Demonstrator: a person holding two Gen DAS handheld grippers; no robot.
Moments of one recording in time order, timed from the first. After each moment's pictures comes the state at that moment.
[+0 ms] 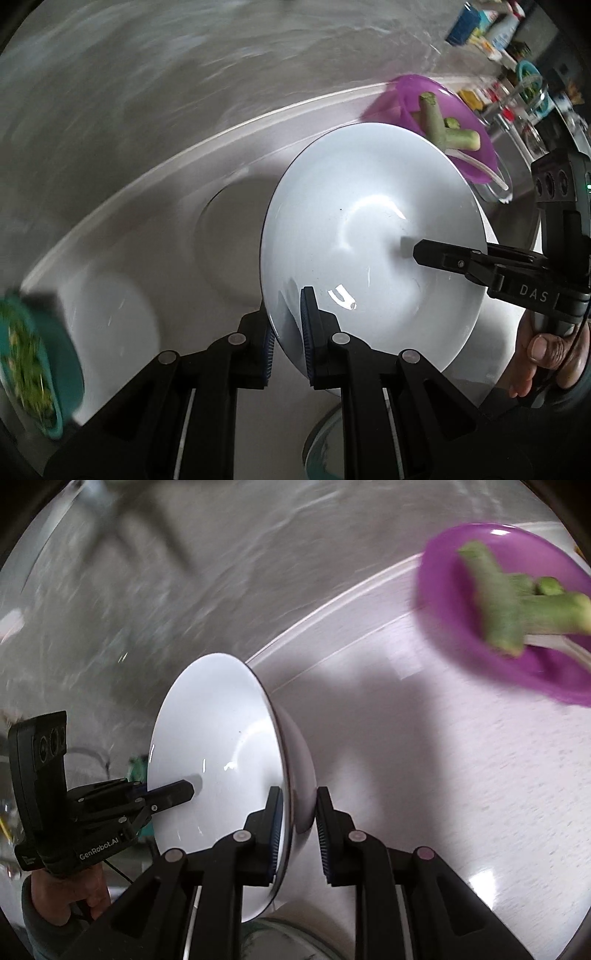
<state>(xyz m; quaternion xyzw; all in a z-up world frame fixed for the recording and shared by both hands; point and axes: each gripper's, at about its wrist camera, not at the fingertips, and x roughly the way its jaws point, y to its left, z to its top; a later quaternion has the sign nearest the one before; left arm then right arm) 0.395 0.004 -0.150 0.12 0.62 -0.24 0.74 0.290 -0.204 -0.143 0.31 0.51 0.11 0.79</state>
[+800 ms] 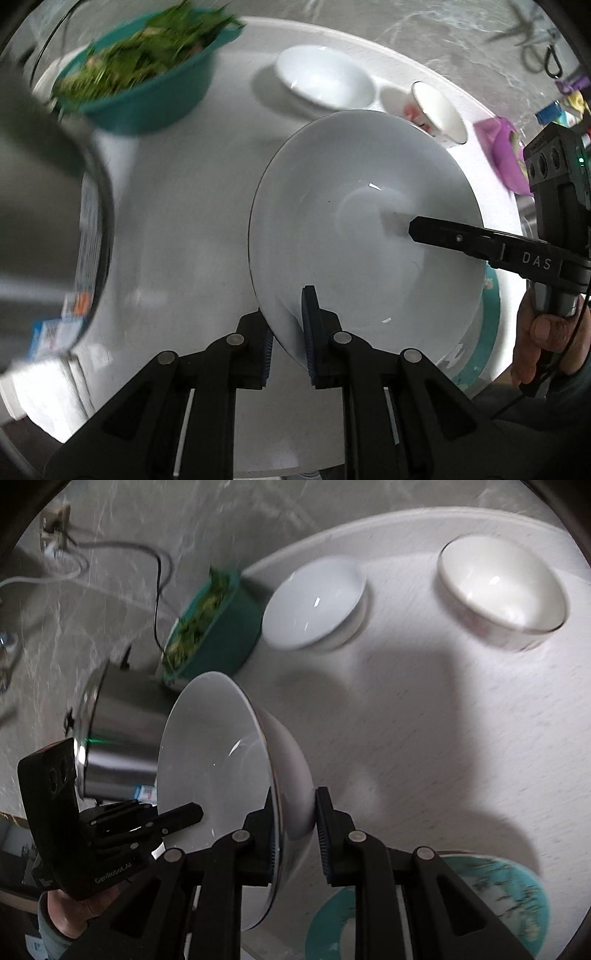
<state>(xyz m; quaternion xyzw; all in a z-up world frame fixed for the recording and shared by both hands) 0.203 0.249 -0.184 -0.08 0.65 -0.07 0.75 0.255 0.024 -0.174 0.17 0.61 0.28 0.72</state>
